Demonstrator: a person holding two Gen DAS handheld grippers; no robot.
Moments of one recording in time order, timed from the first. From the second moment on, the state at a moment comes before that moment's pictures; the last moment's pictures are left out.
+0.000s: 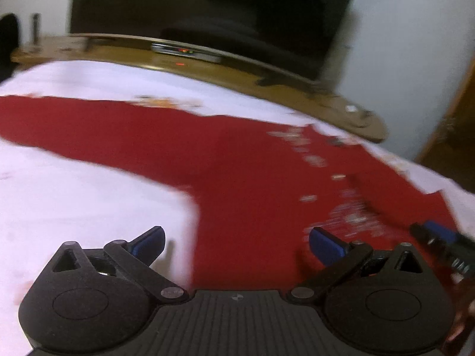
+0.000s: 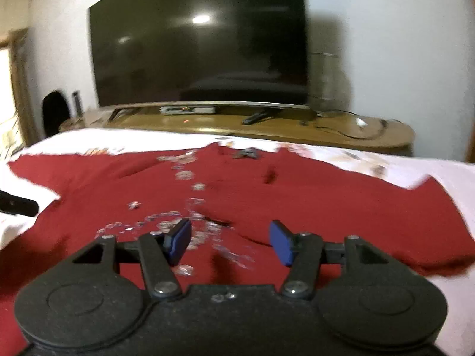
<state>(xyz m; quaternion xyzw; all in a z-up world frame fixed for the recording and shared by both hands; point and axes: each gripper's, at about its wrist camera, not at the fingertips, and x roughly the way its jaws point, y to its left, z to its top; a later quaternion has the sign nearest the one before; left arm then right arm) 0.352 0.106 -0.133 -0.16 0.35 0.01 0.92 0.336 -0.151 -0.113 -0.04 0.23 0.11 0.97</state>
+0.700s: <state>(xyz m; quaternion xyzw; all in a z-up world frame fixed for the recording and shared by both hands) 0.502 -0.026 -0.171 -0.26 0.42 -0.16 0.86 0.282 -0.278 -0.117 0.10 0.22 0.00 0.97</state>
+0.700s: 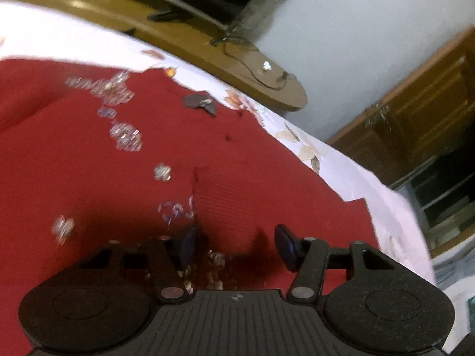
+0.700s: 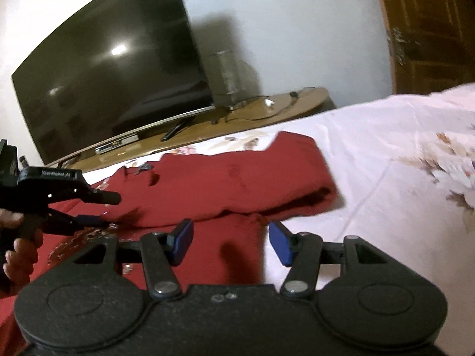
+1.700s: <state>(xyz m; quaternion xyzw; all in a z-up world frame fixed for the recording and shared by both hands) 0.484 0.119 -0.155 -0.25 0.37 -0.09 0.89 0.341 -0.293 -0.135 0.15 0.29 -0.04 0.95</state>
